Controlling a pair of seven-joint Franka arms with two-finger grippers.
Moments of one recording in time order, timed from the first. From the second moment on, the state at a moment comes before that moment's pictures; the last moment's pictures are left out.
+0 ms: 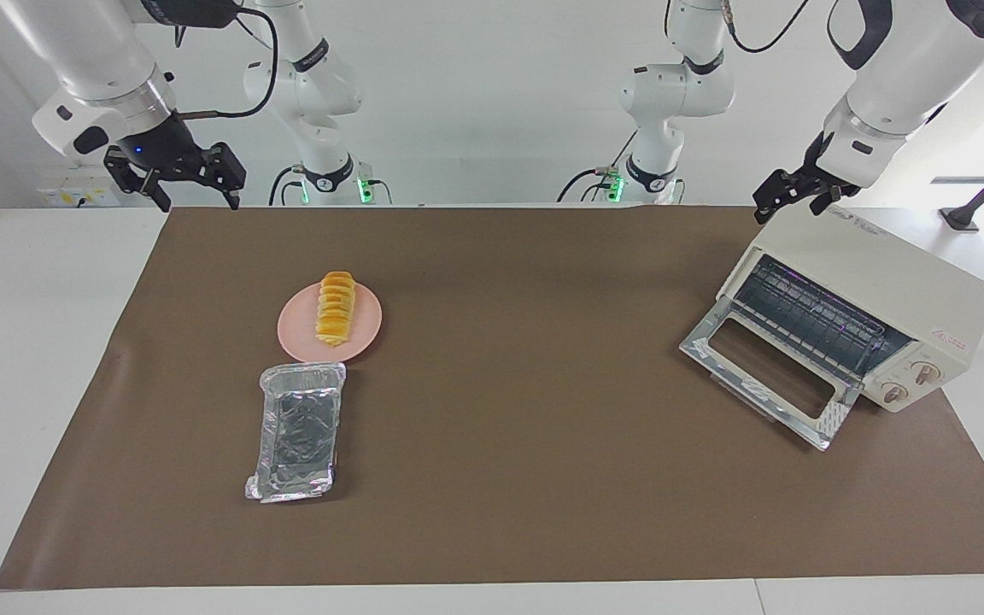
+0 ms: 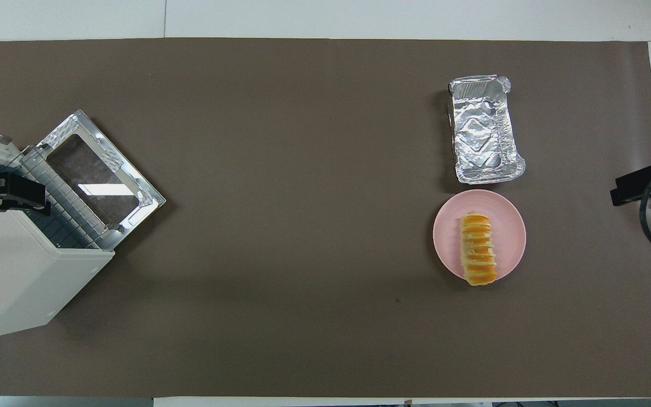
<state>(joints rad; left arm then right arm) -0.10 -0.07 0.05 -1.66 0.00 1.44 -0.14 -0.09 -0.03 0.06 -1.54 -0.02 1.40 -0.06</state>
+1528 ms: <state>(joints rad) -0.10 -0.07 0.05 -1.66 0.00 1.44 -0.14 0.10 -0.04 0.07 -2.34 0.00 2.28 0.03</state>
